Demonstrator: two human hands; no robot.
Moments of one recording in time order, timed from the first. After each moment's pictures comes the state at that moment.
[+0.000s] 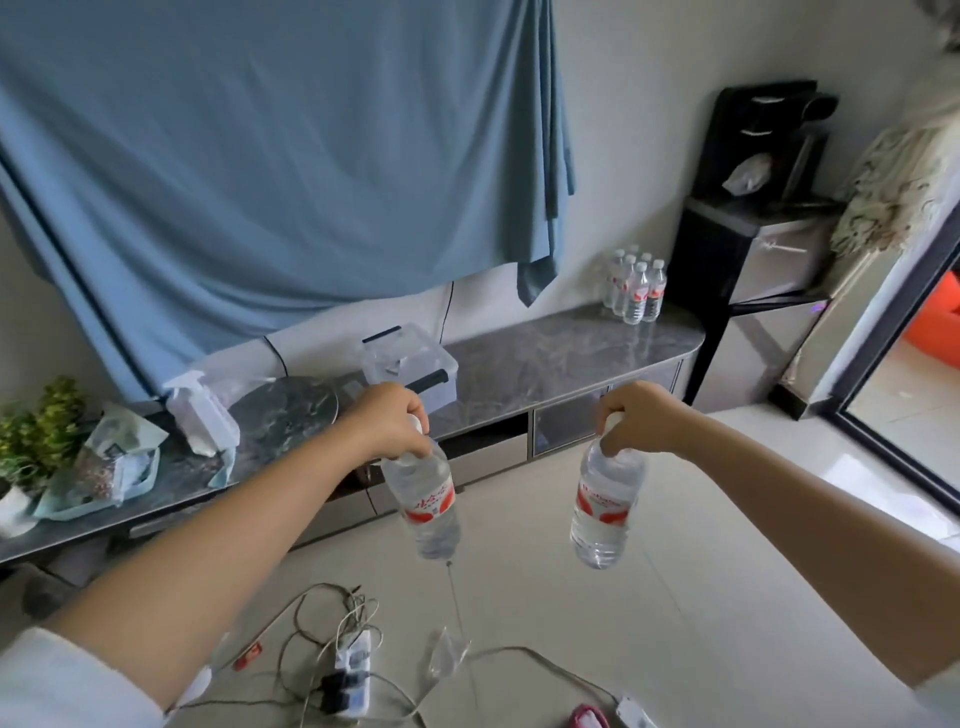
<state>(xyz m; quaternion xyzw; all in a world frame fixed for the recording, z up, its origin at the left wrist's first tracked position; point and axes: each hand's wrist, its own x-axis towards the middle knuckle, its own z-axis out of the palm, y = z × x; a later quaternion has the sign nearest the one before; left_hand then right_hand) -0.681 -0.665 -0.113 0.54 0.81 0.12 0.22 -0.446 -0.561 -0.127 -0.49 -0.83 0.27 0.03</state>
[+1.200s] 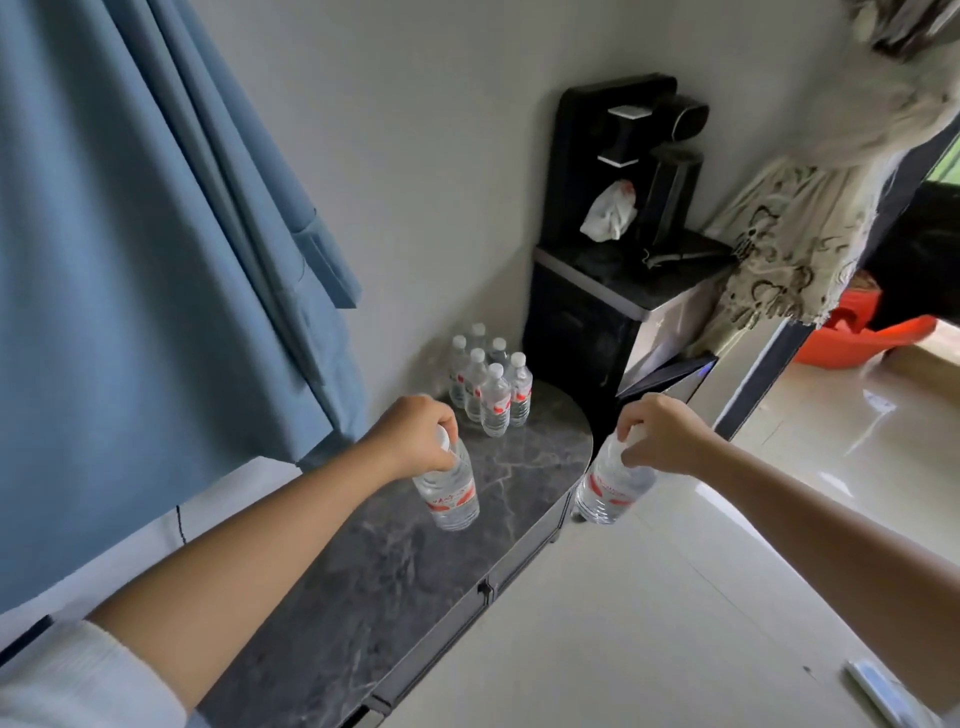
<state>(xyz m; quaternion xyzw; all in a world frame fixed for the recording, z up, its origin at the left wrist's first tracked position) -0.619 0.089 -0.152 0.75 0.62 0.08 0.21 -0.359 0.096 -0.160 -0.67 -0.71 0.20 0.04</state>
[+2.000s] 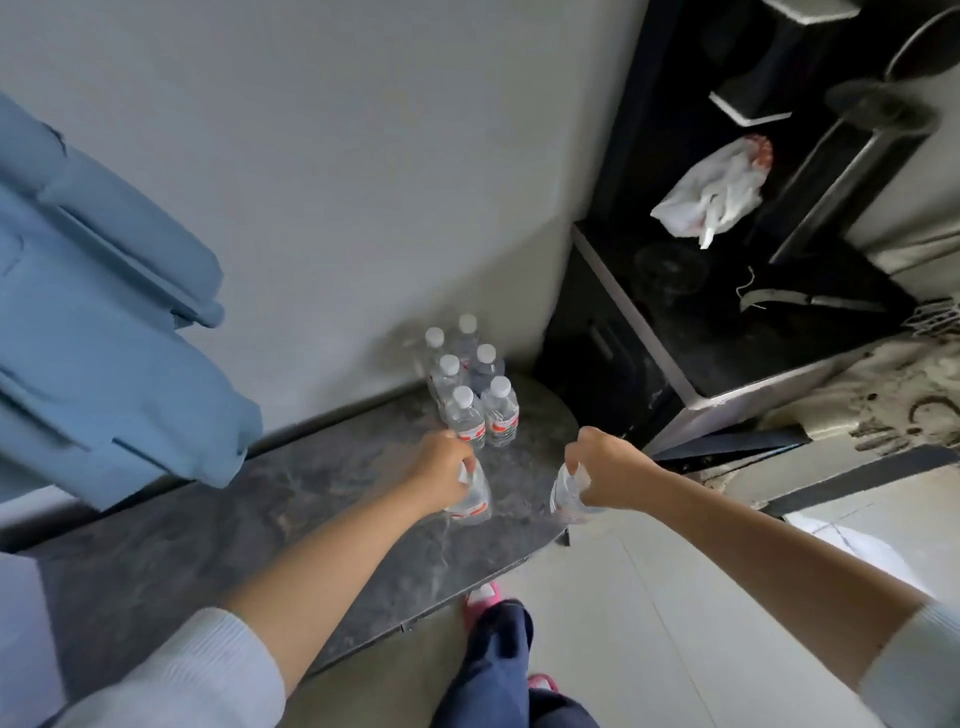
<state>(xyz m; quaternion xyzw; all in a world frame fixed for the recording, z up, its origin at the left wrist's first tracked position) -0.478 0.328 -0.296 0.63 0.72 0.03 0.29 -0.280 0.395 -0.293 -0.45 -0.84 0.21 -0.21</state>
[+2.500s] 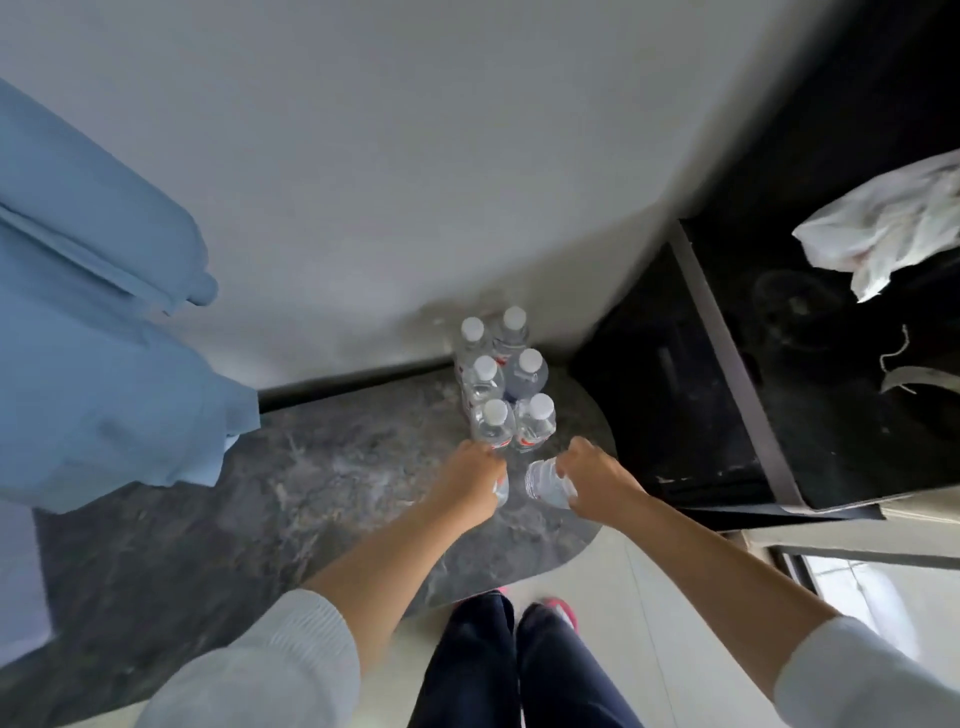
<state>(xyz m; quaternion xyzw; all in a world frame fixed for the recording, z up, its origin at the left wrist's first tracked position) -0.496 0.390 -0.370 0.59 0.73 -0.02 0.34 -0.350 0.469 -0.361 -0.41 -0.84 0.22 -0.27</state>
